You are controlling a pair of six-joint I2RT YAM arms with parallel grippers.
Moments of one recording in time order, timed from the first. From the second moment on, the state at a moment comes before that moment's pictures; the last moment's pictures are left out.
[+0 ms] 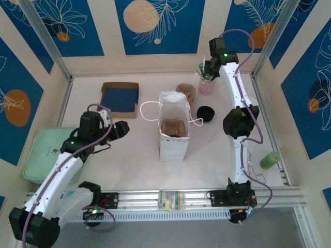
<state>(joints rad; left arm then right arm) -0.29 0.88 0.78 -0.59 0.27 -0.60 0.15 2.32 2.54 -1.19 0.19 0.23</state>
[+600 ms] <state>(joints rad) -0.29 0.88 0.78 -0.60 0.27 -0.60 0.19 2.18 2.43 -1.22 0.25 0.27</state>
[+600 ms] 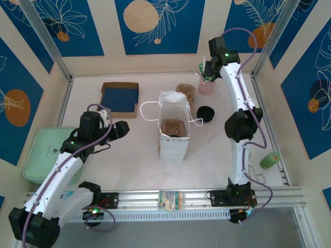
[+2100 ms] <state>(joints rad) -0.29 0.88 0.78 -0.60 0.27 -0.60 0.22 2.22 2.38 -1.23 0.19 0.46</state>
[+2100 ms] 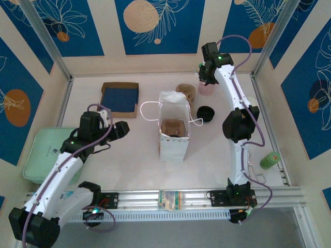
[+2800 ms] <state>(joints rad) -0.29 0.88 0.78 -0.60 0.27 -0.60 0.22 2.22 2.36 -1.23 0.18 0.46</state>
